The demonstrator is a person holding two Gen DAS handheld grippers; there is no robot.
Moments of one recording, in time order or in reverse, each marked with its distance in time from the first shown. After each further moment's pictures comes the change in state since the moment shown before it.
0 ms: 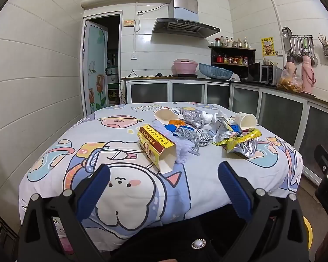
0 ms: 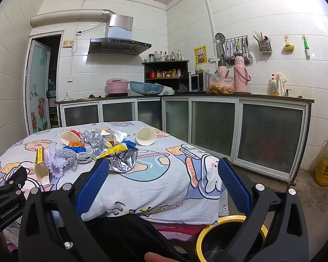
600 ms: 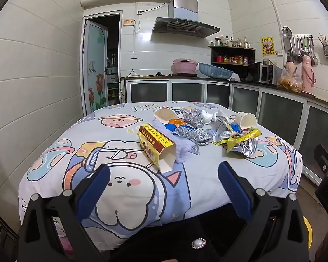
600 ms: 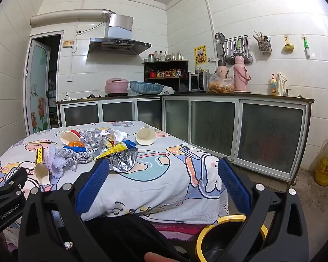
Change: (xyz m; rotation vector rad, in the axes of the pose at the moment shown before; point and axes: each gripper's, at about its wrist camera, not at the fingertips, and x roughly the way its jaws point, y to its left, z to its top) left arm 0.000 0.000 0.000 -0.003 0.002 -0.001; right arm 0.000 0.000 0.000 -0.001 0.001 0.000
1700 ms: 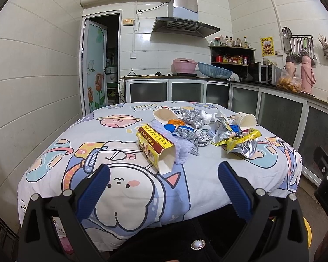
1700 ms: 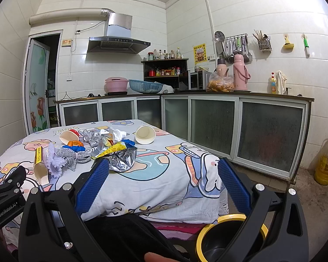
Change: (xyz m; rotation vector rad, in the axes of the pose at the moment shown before) left arm -0.002 -0.003 -0.003 -0.004 0.003 0.000; right arm 0.002 0.001 0.000 0.001 0.005 -0.001
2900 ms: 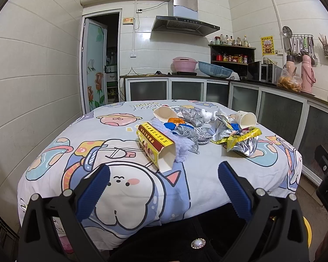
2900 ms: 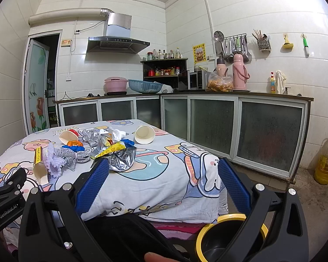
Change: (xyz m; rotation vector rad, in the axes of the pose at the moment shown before) left arm 0.001 0.000 0.003 -0.001 0.005 -0.001; right arm 0.000 -0.002 0.001 0.002 0.002 -0.002
